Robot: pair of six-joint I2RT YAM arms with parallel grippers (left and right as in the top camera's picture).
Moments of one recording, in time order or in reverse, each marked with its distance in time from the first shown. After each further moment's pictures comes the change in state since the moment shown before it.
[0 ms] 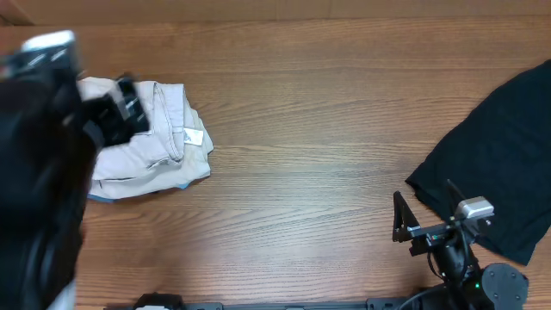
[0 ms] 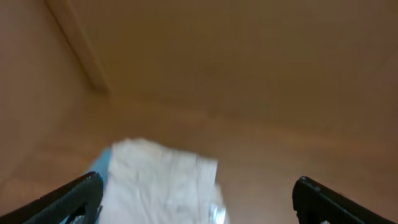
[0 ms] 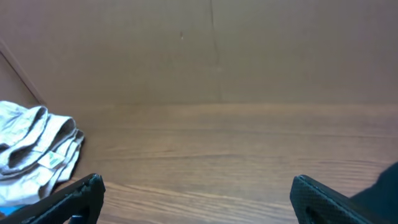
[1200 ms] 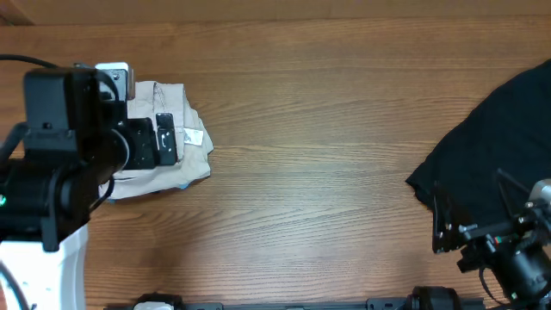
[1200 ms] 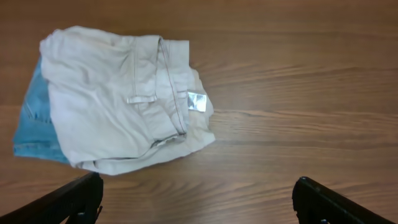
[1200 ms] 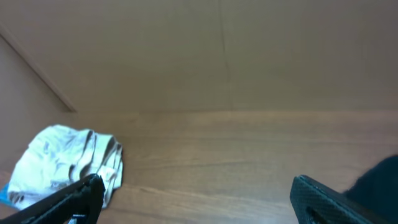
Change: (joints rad) left arm -0.002 0.193 0.033 -0.383 0.206 0.054; right arm 0.000 0.545 0.940 -0.554 -0.018 0.021
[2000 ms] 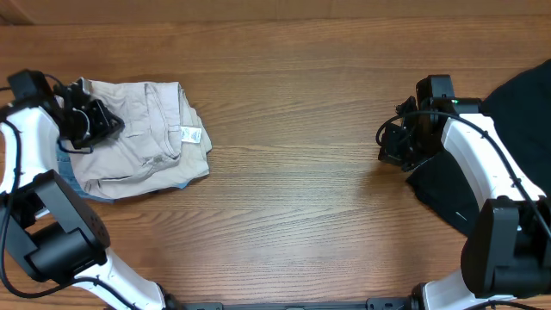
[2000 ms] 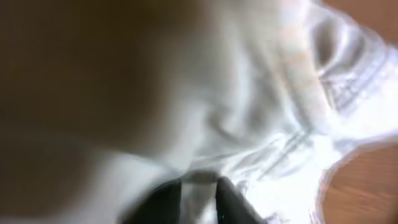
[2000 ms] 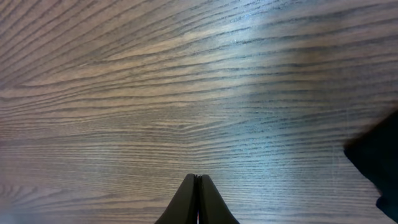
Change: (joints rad) left arm 0.566 0.673 -0.271 0.521 0.504 0.146; right arm 0.044 1.163 -0.119 0.055 0.000 0.134
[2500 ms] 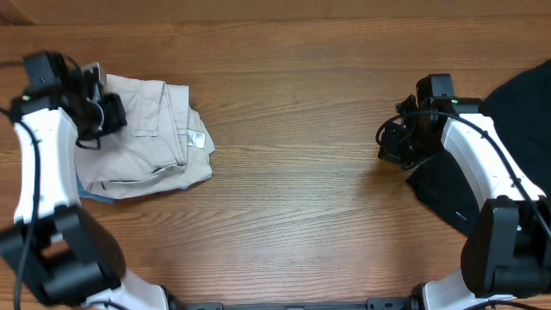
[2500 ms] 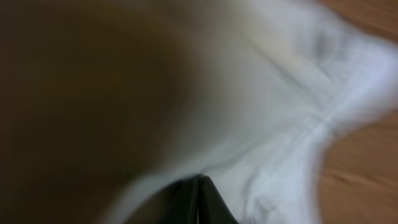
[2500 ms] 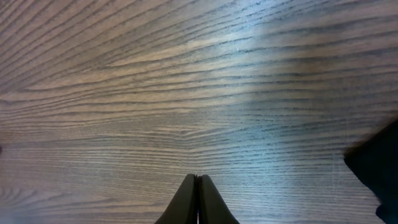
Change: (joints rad) left arm -0.124 -0.173 -0.113 0.071 -0.232 0.006; right arm 0.003 0.006 -0.001 0.021 0.000 -0.003
